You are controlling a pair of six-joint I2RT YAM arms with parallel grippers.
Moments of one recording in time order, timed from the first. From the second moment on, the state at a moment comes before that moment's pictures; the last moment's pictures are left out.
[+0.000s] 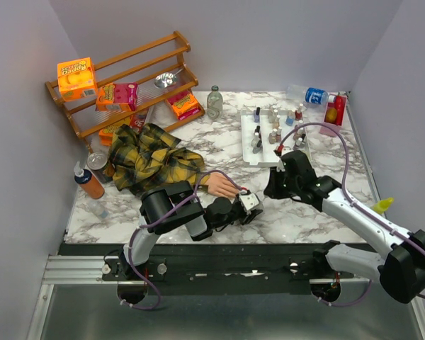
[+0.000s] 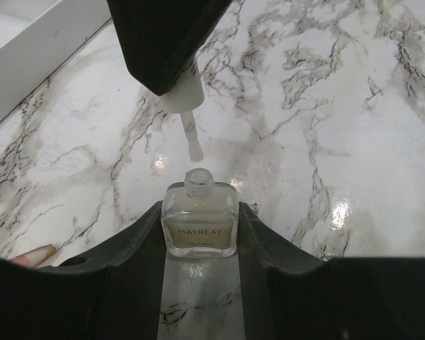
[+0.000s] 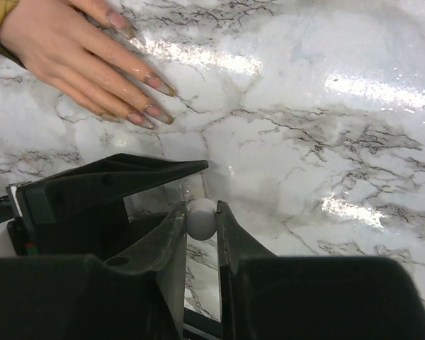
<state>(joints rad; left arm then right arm) -1.10 2.08 0.61 1.32 0.04 0.04 0.54 1.12 0.73 -0.46 -0.04 0.37</state>
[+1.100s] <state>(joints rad) -1.10 2.08 0.62 1.32 0.04 0.04 0.54 1.11 0.73 -0.46 -0.08 0.36</state>
